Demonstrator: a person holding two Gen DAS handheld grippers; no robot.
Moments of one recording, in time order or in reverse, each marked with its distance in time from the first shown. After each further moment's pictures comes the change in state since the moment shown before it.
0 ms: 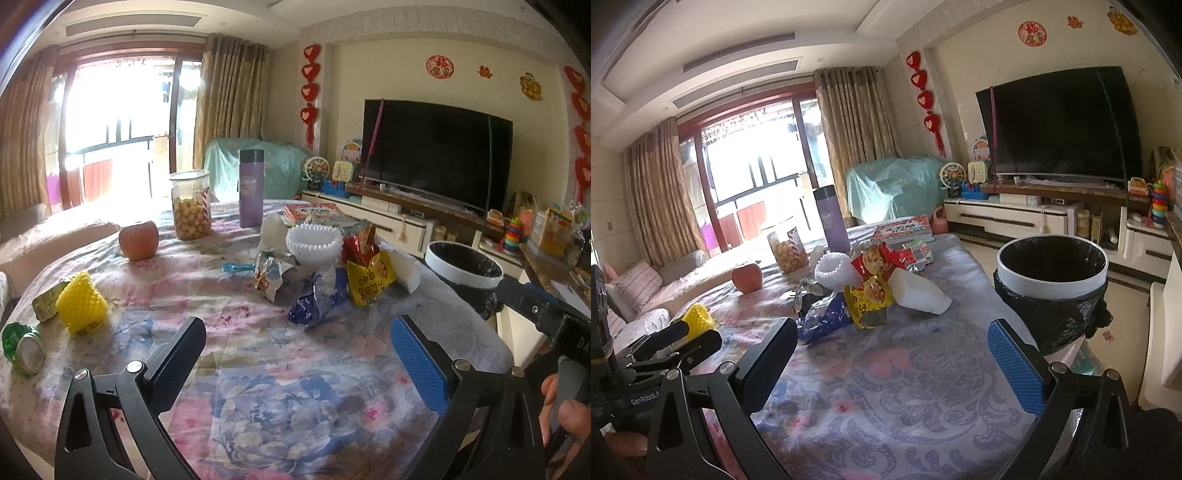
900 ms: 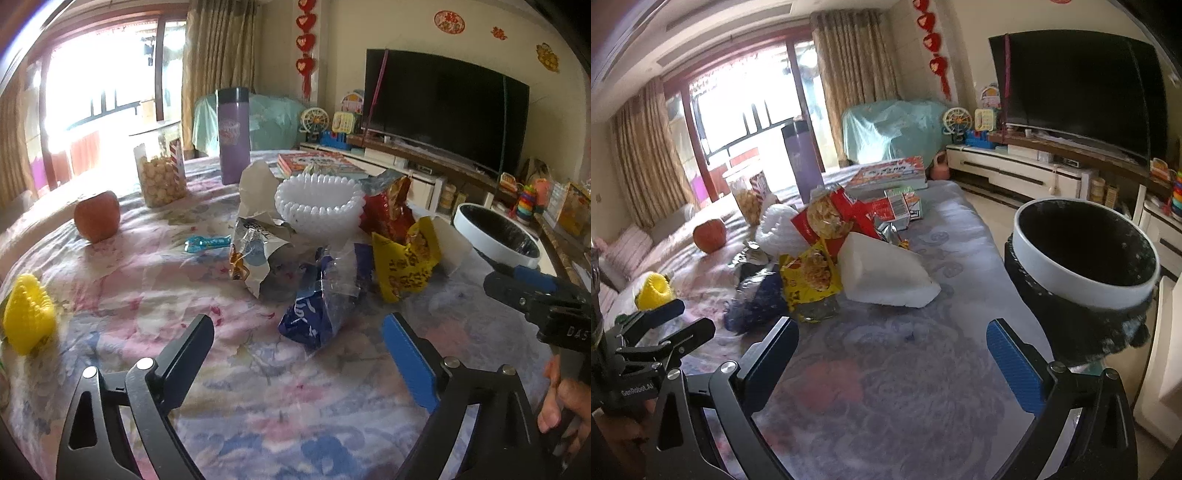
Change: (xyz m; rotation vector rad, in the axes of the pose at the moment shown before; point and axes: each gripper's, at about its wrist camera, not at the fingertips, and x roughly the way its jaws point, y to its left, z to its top) left arm 0.127 -0.006 0.027 0.021 0.191 0.006; right arm 0.113 -0.045 0.010 -0.038 0.252 0.005
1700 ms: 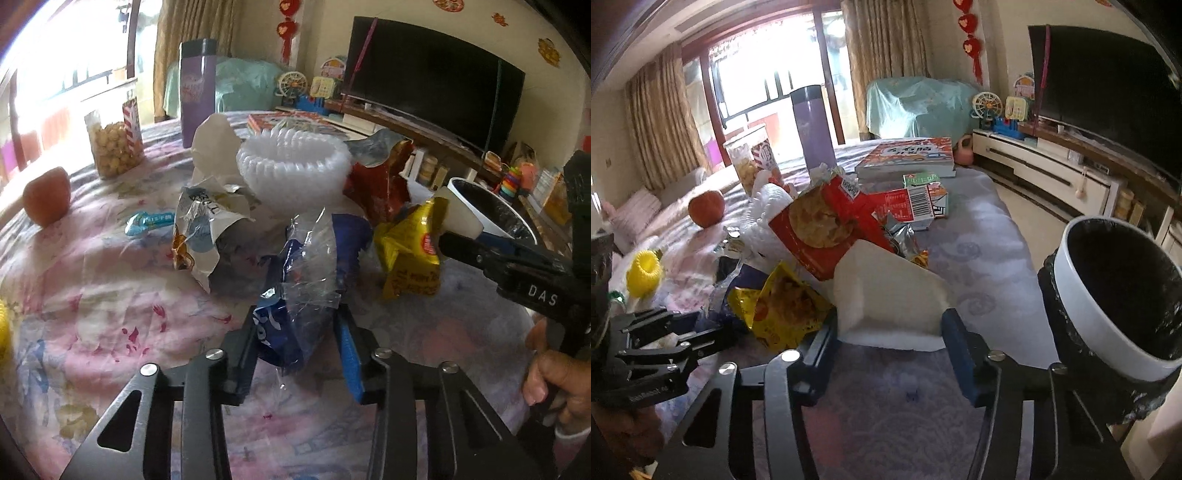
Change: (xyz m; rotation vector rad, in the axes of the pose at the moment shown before) left arm 0.055 0.001 0.022 0.003 0.140 -0.108; right arm 0.046 -0.002 0.025 -0.093 0.088 0.058
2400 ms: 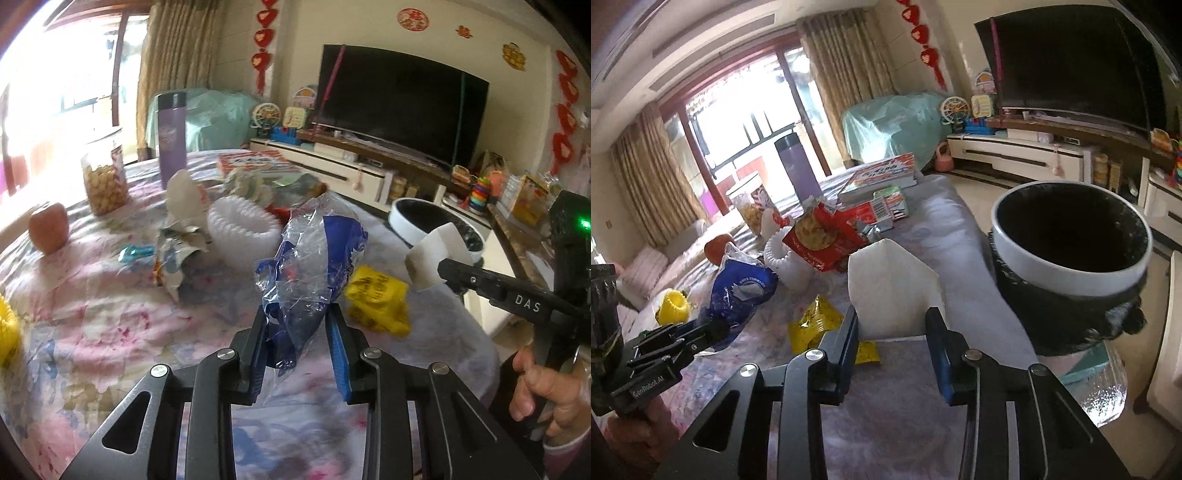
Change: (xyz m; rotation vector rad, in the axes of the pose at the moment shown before) left arm -0.069 -0.036 -0.024 0.058 -0.112 -0.080; right arm -0.068 -0.026 -0.030 0.186 -0.085 0.011
